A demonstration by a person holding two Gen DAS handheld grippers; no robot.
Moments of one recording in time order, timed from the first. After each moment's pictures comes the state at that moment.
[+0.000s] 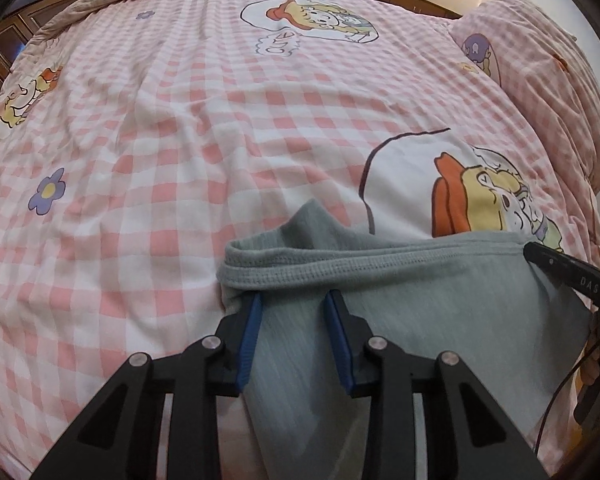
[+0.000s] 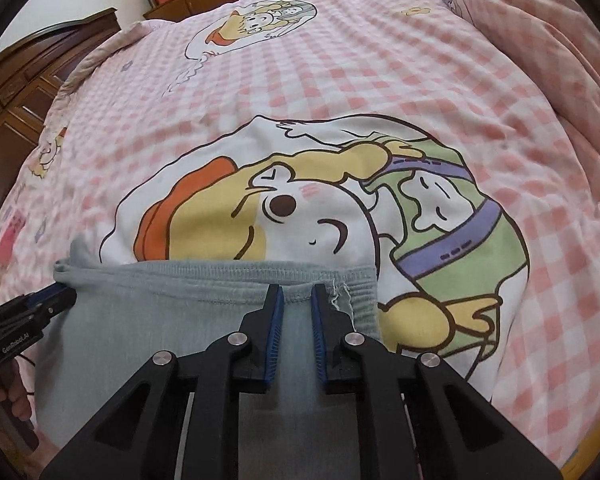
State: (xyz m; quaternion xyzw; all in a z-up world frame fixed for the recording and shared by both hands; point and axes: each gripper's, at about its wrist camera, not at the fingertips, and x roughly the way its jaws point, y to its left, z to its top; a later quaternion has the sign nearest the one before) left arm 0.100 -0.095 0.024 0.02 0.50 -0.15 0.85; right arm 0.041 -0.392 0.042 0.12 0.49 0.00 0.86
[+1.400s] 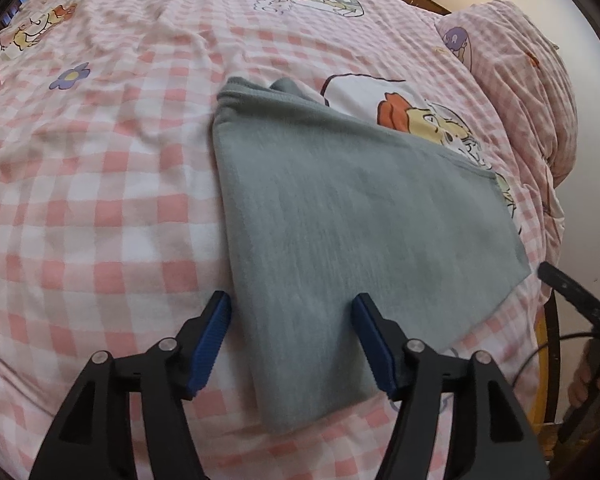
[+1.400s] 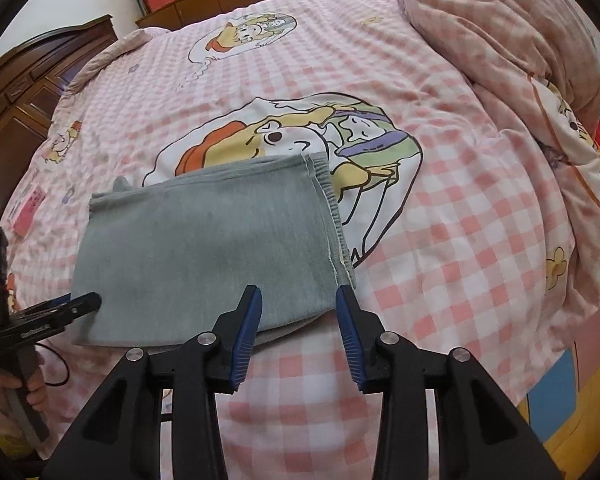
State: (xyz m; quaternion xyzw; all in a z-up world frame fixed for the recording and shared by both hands) left arm 0.000 -0.066 0.021 -0.05 0.55 -0.19 0.81; right arm -0.099 -0.386 0.092 0.12 0.49 -0.03 0.86
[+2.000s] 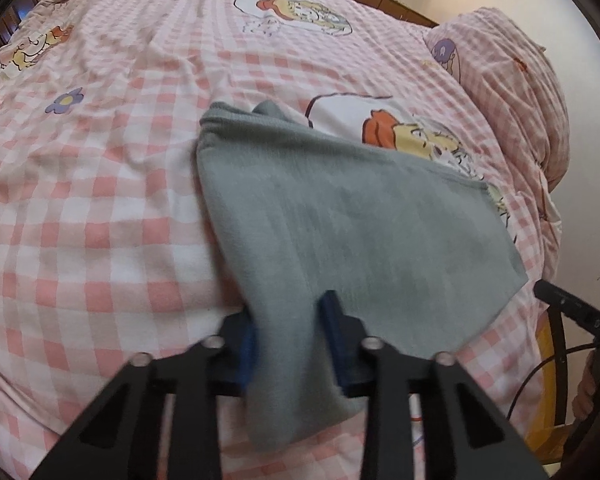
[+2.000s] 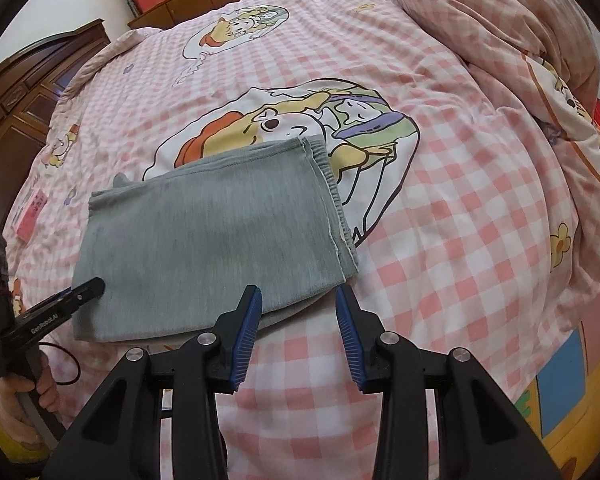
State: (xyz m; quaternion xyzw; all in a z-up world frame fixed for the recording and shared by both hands) left arm -0.002 -0.072 0.028 -0.05 0.51 -0.20 0.84; right arm -0.105 -0.386 0.086 0.15 0.50 -0.03 0.85
